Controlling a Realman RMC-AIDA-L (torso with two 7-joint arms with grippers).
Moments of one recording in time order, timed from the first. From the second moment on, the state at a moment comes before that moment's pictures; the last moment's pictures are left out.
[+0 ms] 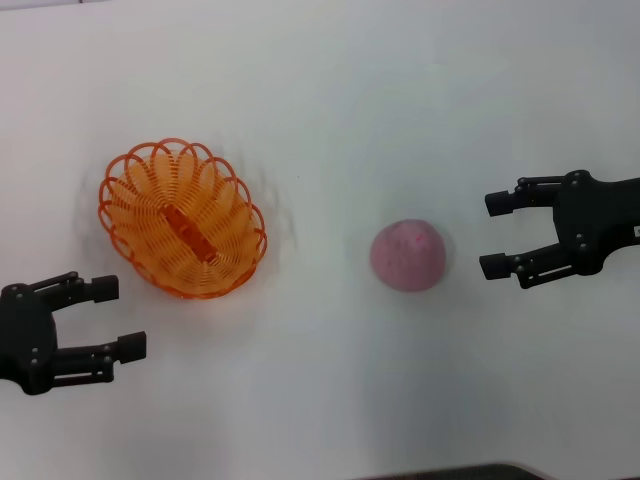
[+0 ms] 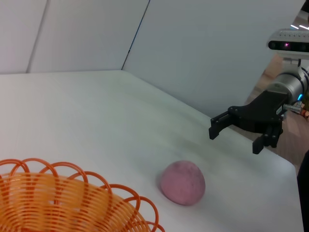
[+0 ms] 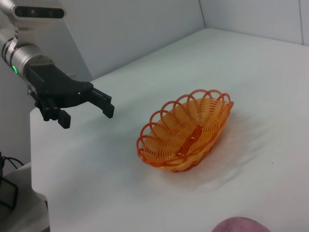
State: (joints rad) left arm -0.31 -2.11 0.49 0.83 2.24 1.91 -1.40; right arm 0.41 2.00 -0.69 -0.81 -2.17 -1.80 1.47
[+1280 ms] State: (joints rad) left arm -0.40 -2.08 0.46 0.90 2.16 1.96 -1.57; right arm 0.41 2.01 -0.69 -0.81 -2.17 -1.78 1.47
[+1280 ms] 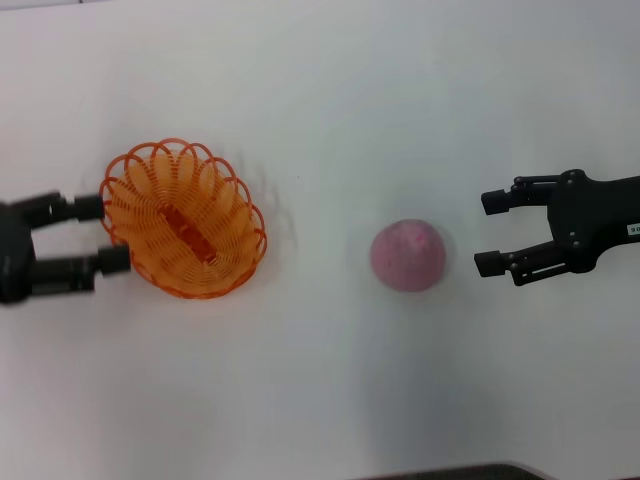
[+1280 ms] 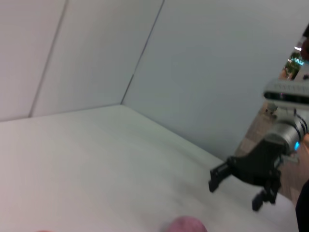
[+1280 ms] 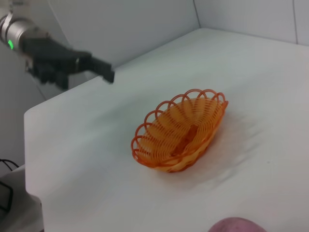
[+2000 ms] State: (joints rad) left arm -0.75 -1.95 0.62 1.12 2.20 1.83 -2.17; right arm 0.42 2.01 -0.69 -0.81 -2.18 -1.79 1.48
